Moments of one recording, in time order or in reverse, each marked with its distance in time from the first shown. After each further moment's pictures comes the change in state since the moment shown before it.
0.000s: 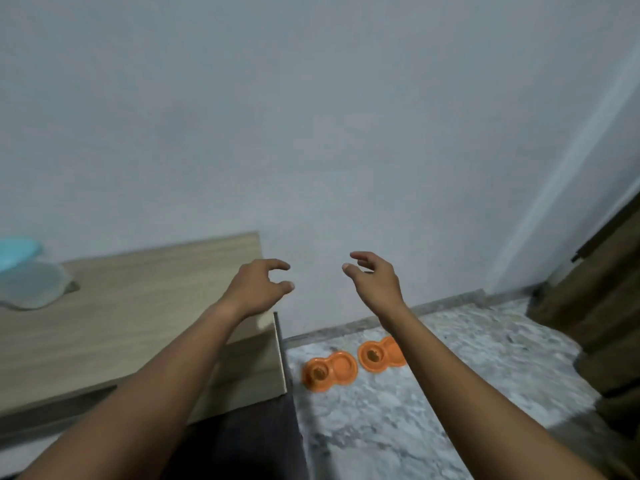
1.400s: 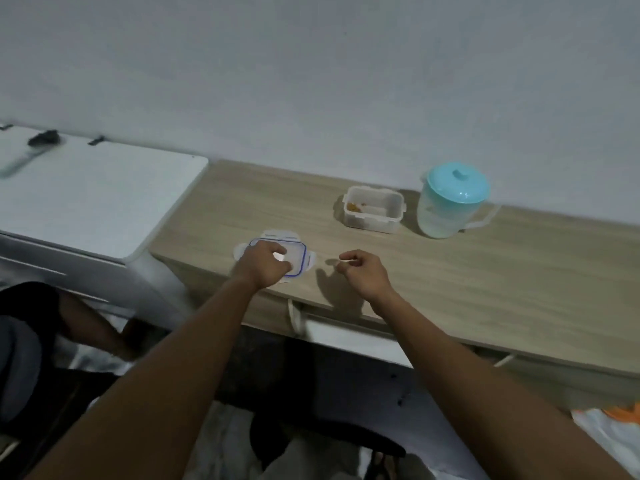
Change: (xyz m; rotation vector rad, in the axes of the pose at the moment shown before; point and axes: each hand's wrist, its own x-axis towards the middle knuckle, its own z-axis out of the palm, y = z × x) left_hand -0.258 -0.681 -0.407 -0.082 0.242 -0.666; right_hand -0.250 -0.130 0.800 -0.209 -0.627 0.043
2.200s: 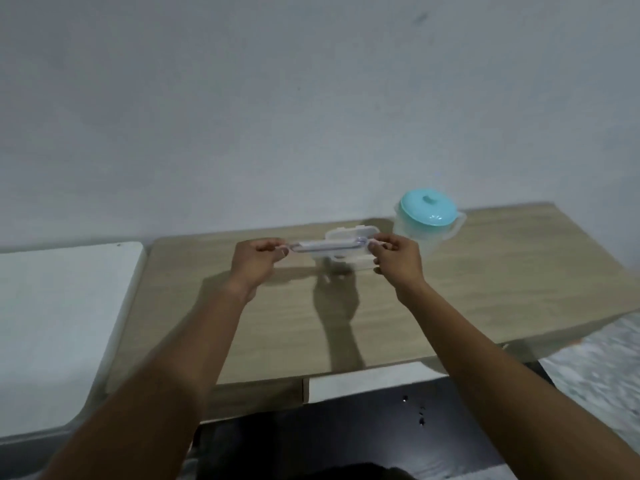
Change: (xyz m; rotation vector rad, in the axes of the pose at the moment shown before) left_hand 0.143 0.036 -0.069 -0.707 -0.215 0.159; right_hand 0.054 -0.077 -0.009 0.289 0.601 -0.020
